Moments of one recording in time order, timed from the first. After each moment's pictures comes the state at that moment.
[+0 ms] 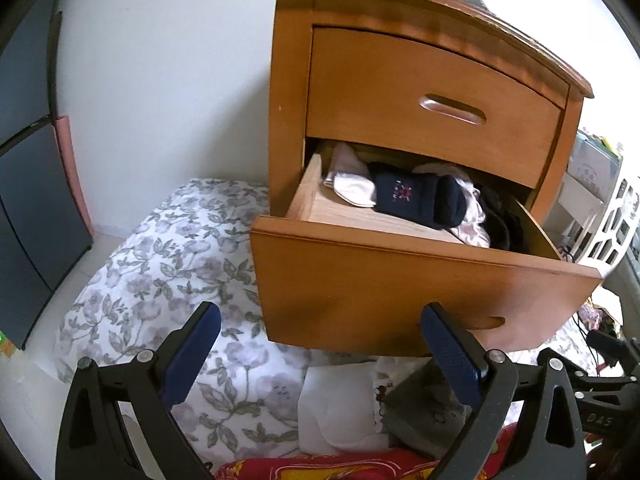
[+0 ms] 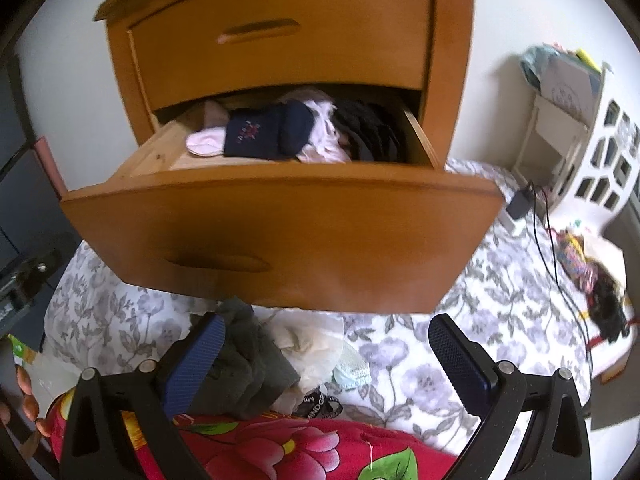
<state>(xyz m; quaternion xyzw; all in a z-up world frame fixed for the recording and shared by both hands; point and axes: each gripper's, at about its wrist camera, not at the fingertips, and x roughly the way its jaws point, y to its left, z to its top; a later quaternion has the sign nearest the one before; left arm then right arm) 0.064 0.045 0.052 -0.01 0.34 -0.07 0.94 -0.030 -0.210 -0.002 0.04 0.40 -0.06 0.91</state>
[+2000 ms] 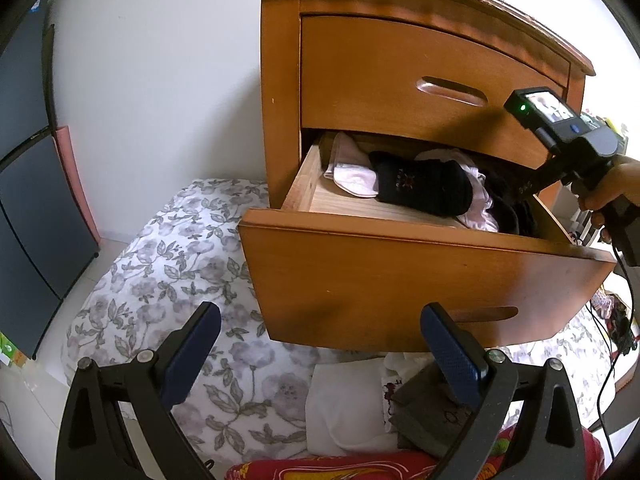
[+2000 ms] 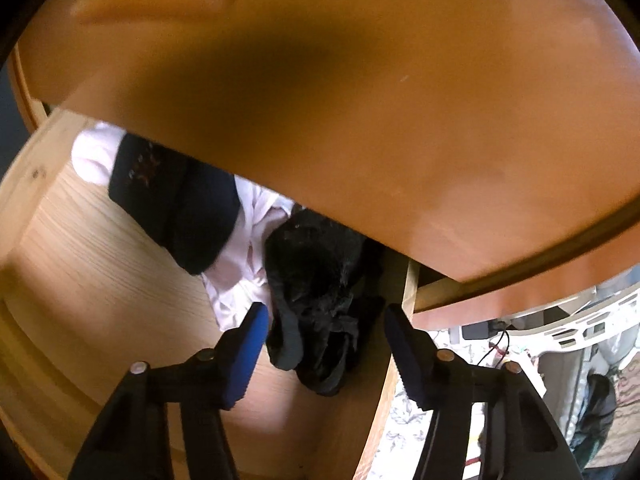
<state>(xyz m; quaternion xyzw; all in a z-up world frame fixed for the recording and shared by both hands) 0.069 0.038 0.042 0.02 0.35 -0.06 0.93 0.197 -0.251 0.011 -0.17 0.54 -0.07 0.82</state>
